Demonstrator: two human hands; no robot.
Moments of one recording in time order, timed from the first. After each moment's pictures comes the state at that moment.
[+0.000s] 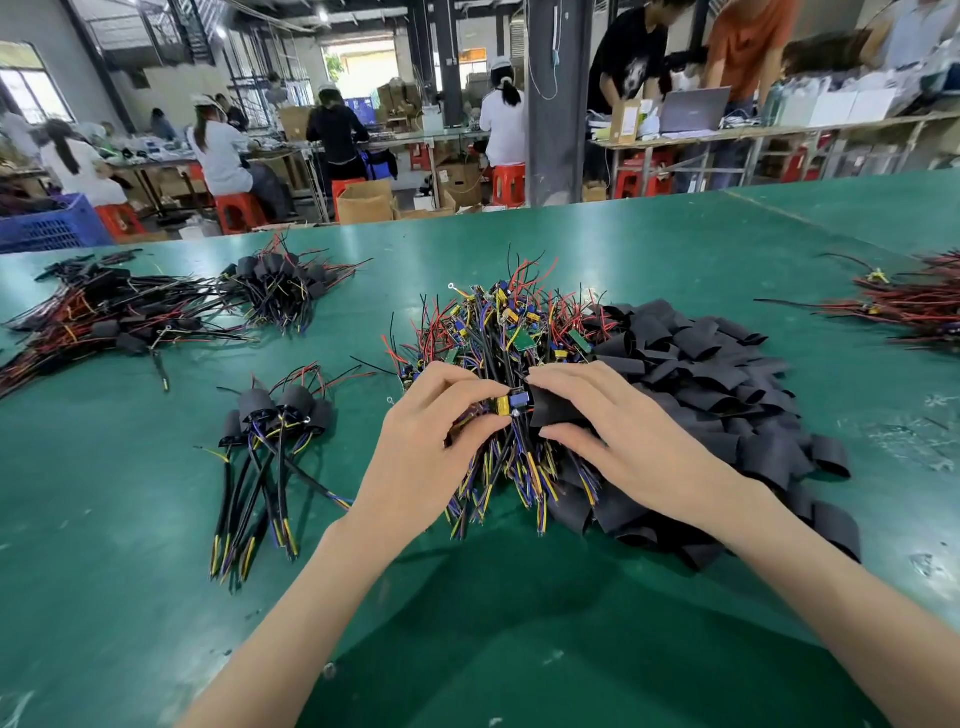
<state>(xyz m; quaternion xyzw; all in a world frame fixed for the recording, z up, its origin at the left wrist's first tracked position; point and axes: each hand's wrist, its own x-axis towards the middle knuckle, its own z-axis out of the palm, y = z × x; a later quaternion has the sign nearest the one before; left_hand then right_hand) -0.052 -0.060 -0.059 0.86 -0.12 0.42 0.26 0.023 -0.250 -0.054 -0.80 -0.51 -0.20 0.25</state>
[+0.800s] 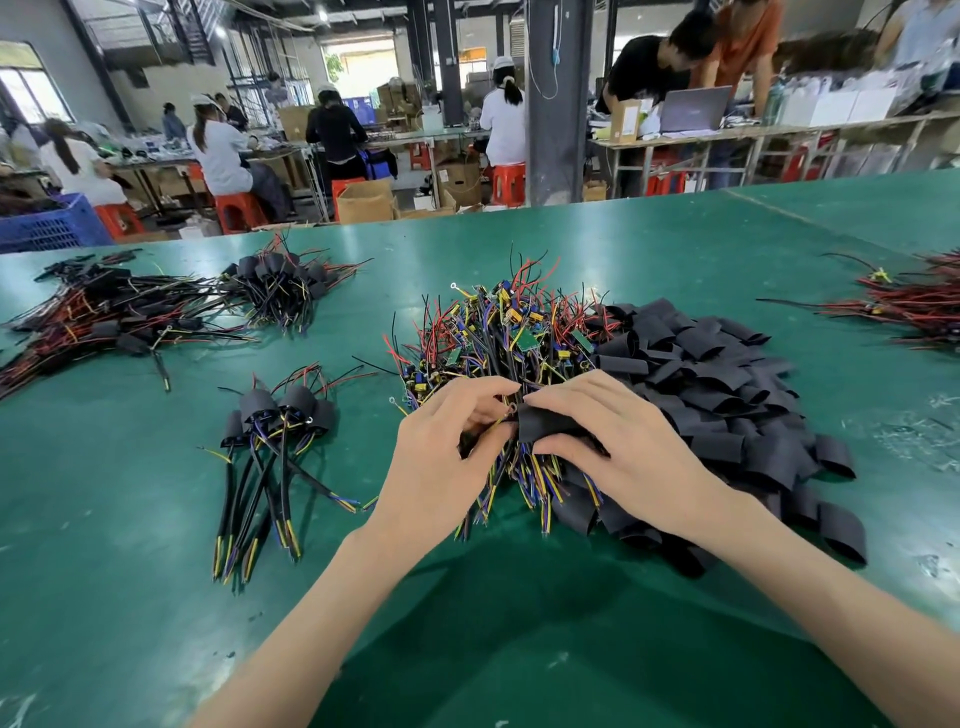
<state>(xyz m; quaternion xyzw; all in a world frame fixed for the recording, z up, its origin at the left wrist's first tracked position) -0.053 -0.069 -0.068 0.84 -0.11 0.39 0.36 0.019 -0.243 -0.062 -0.76 -0.52 -0.25 0.30</state>
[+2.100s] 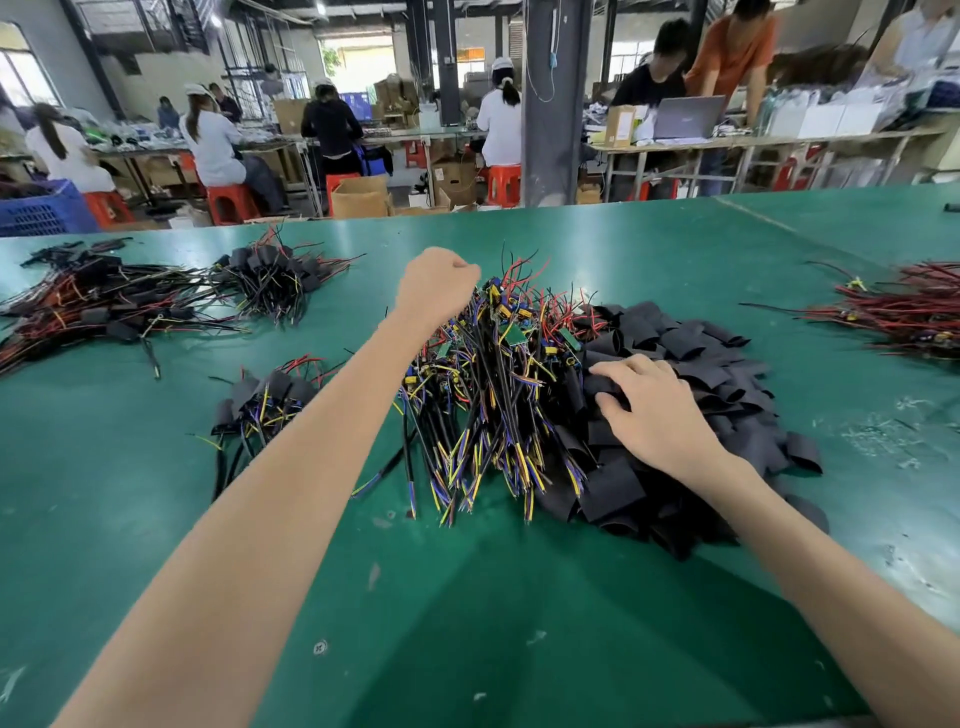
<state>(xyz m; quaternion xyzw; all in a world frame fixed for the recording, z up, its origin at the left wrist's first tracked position) 0.077 -0.036 0.016 0.92 0.14 0.20 0.31 0.073 -0.269 -0.083 -0.94 -0.23 -0.15 0.20</state>
